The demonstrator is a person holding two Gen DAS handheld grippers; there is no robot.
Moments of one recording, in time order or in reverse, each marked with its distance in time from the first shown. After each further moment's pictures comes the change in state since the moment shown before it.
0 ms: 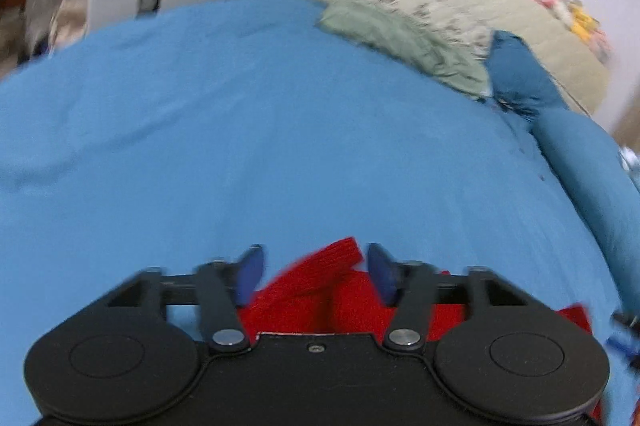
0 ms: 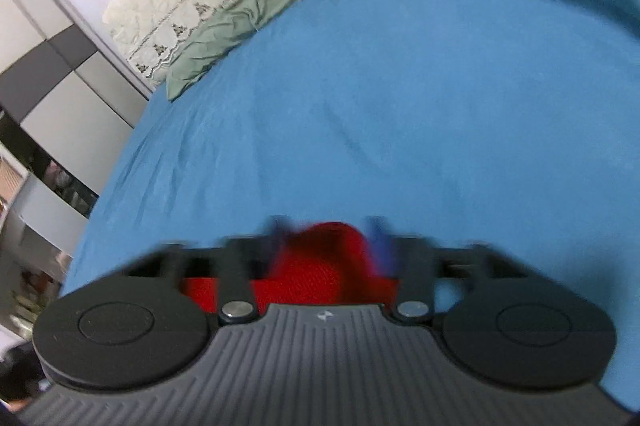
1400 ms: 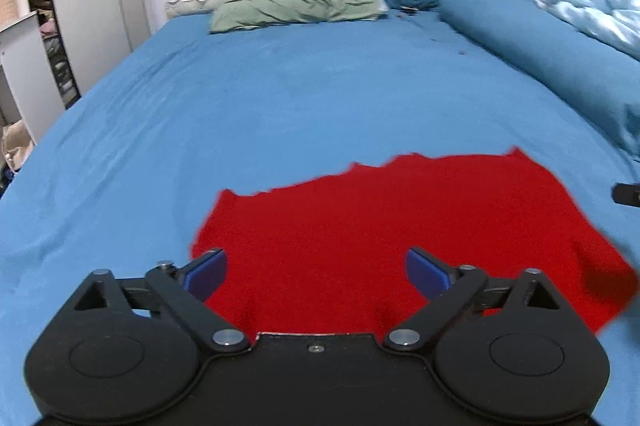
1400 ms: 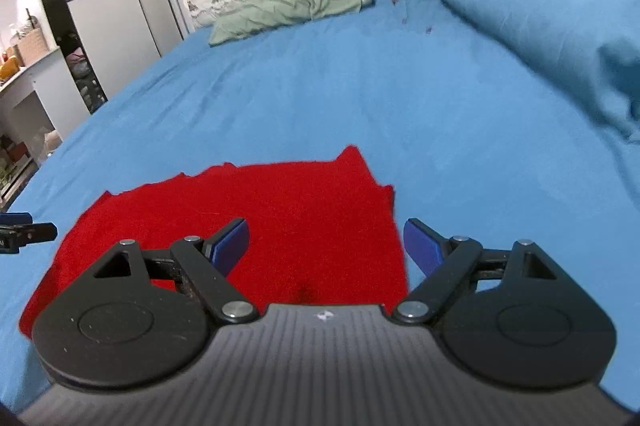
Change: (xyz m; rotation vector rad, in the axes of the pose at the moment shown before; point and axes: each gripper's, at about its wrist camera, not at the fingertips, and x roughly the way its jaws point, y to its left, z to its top) left arm -0.082 -0.093 -0.068 0.440 0.096 -0.021; right arm -0.112 0.034 -0.080 -0.380 -0.028 -0.048
